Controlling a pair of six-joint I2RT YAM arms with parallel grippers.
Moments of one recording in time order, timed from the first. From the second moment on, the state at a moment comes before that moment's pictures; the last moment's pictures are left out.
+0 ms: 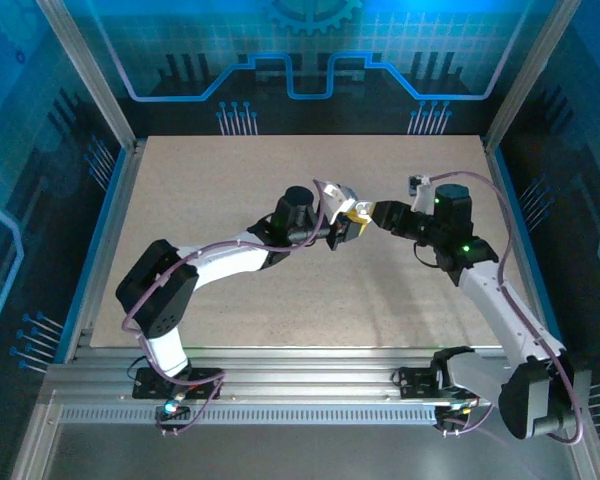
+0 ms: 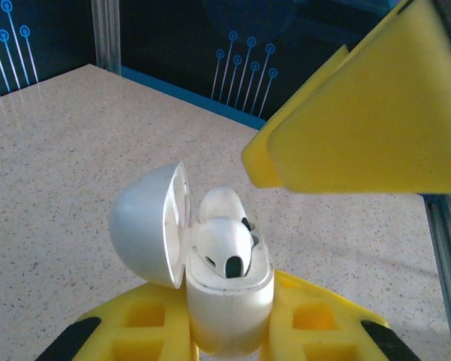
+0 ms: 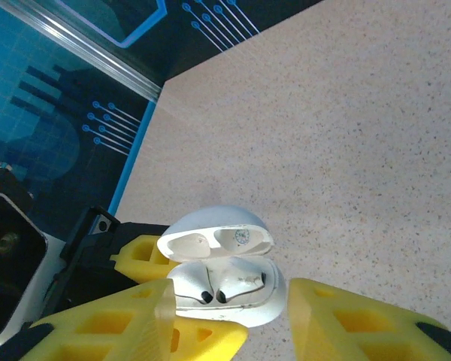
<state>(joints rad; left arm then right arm) -0.71 1.76 1.12 0.40 0.43 -0.09 0.17 1.08 0.83 -0.21 -0.52 0.58</state>
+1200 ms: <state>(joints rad) -0.71 1.56 1.06 0.26 0.50 -0.09 0.02 0.83 0.72 -0.22 -0.62 0.42</state>
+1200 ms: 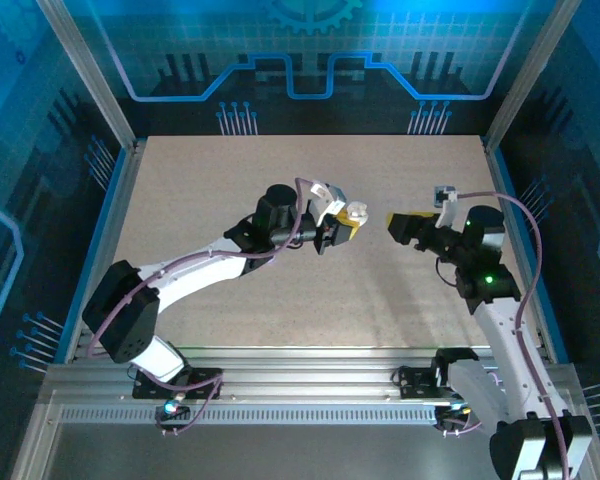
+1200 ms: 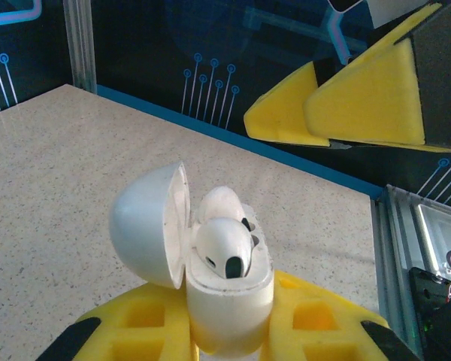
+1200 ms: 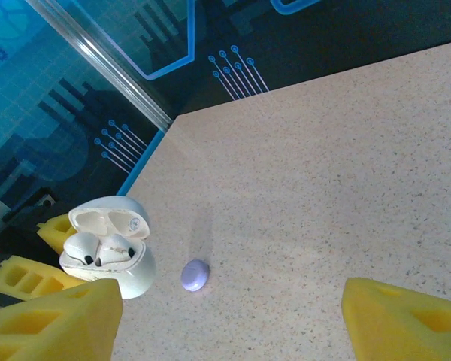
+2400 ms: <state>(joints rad) -0.71 1.49 1.02 0.21 0.61 -0.07 -0.01 0.72 0.60 -0.16 -0.97 -0.09</state>
